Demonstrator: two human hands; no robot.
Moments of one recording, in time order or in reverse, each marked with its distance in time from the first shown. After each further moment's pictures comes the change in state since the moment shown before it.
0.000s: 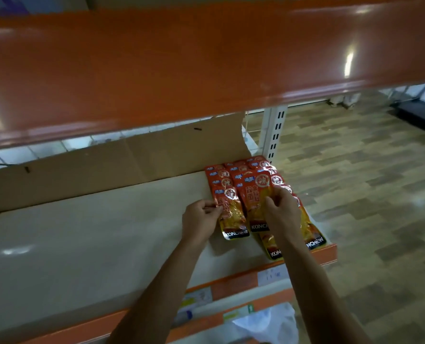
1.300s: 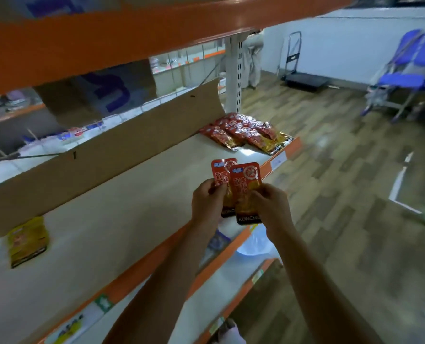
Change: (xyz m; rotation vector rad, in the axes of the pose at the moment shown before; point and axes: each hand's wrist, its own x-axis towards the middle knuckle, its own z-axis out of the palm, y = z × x) left_hand -0.143 -0.059 -0.197 -0.110 -0.486 0.225; right_hand -0.308 -0.068 0.094 0.214 0.335 0.253
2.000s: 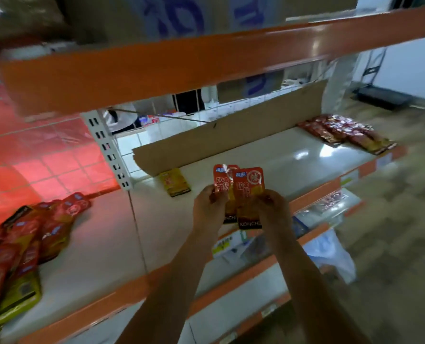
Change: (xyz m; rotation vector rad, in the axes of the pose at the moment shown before) left_hand -0.108 -0.049 -0.279 -0.086 0.286 -0.016; right_hand -0.213 -0.029 0.198 -0.060 -0.262 -0.102
